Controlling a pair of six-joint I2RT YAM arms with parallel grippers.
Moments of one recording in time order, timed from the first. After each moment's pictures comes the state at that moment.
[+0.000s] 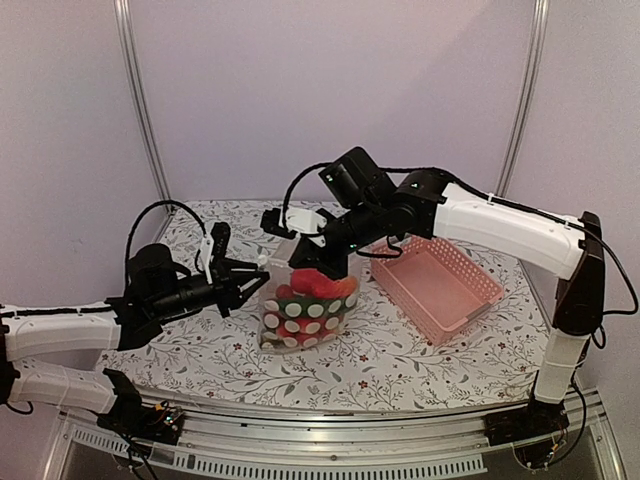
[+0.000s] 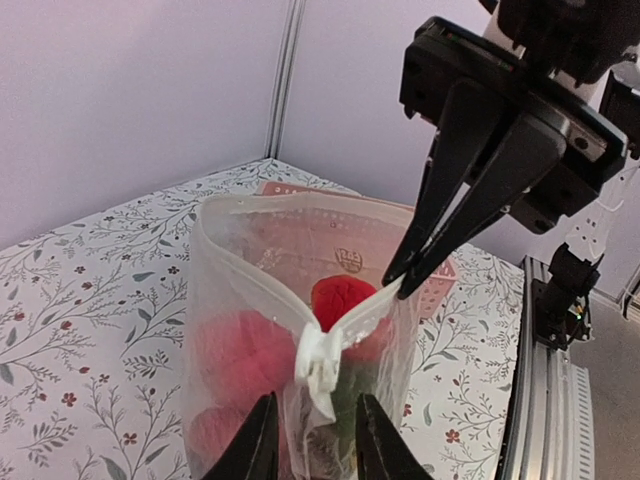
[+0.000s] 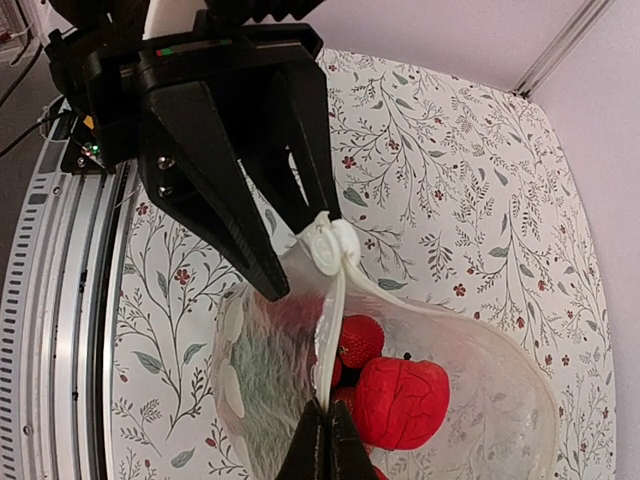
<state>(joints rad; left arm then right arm) -0.69 1.05 0.41 0.56 0.35 -0.16 1.02 1.87 1.83 -0.69 -0.24 -0.50</state>
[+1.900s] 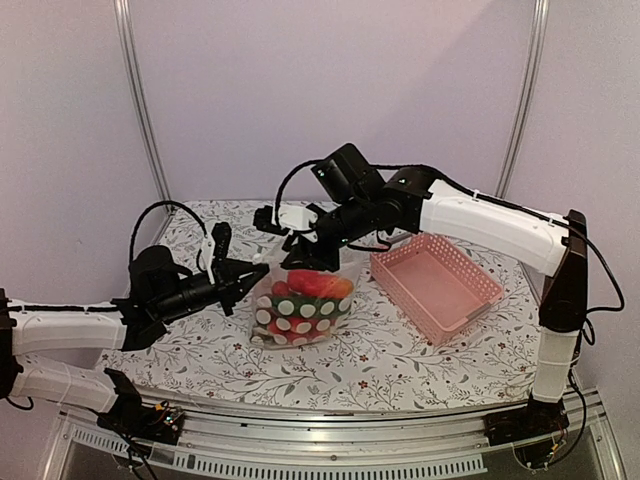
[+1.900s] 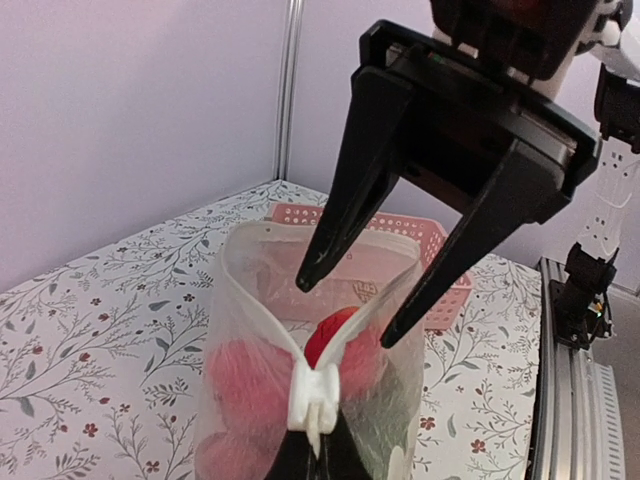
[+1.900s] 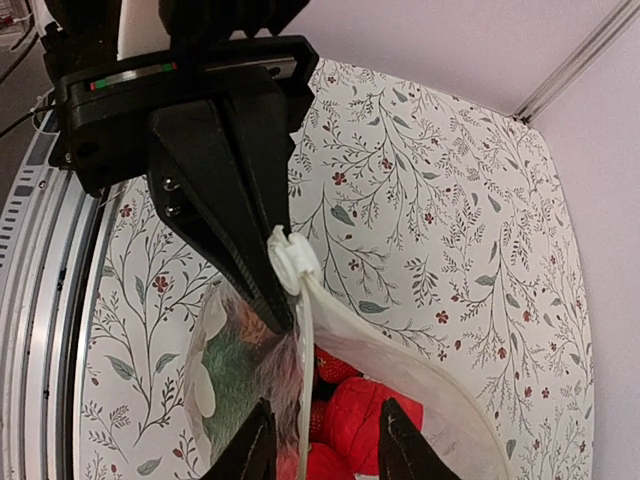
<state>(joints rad) -0.70 1.12 0.39 0.69 0.33 -0.10 1.00 1.95 1.91 -0.69 -0.25 -0.57</state>
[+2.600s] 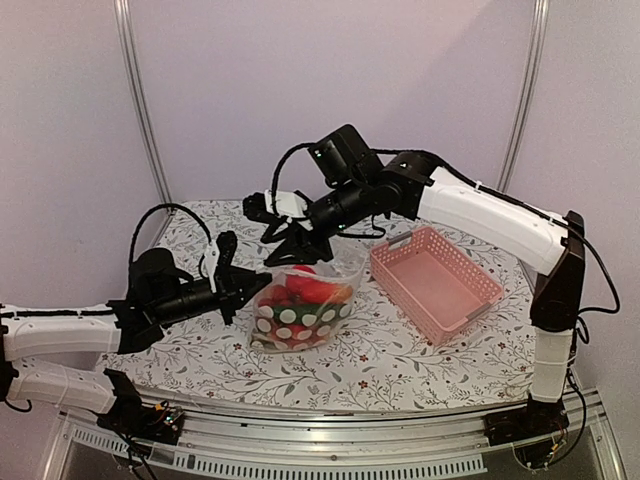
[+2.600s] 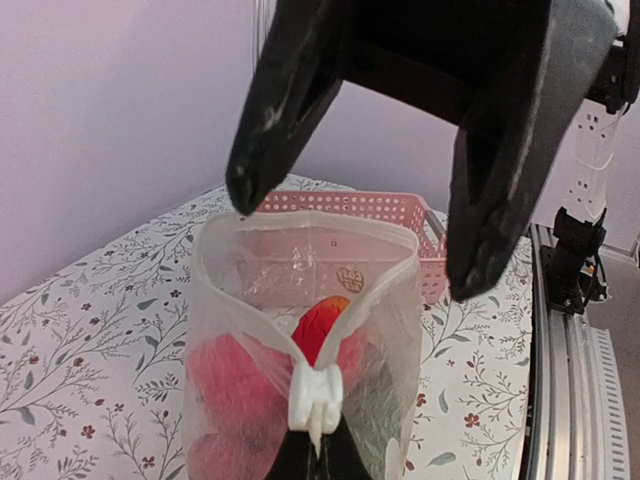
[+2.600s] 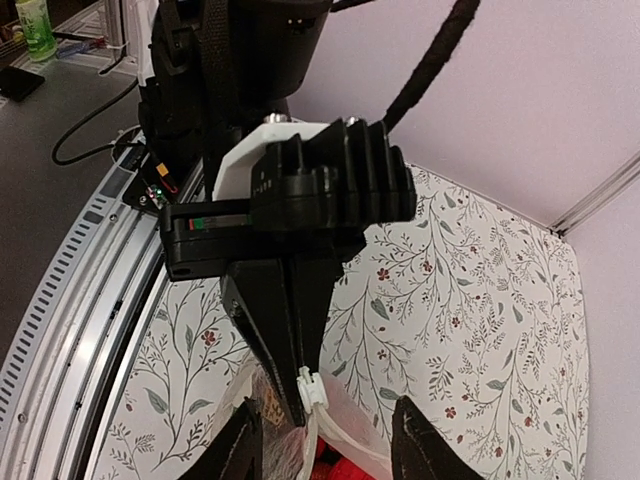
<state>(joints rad) -0.75 1.07 0.40 0.58 0.34 -0.02 1.00 1.99 2.07 -0.74 -0.49 -0.70</state>
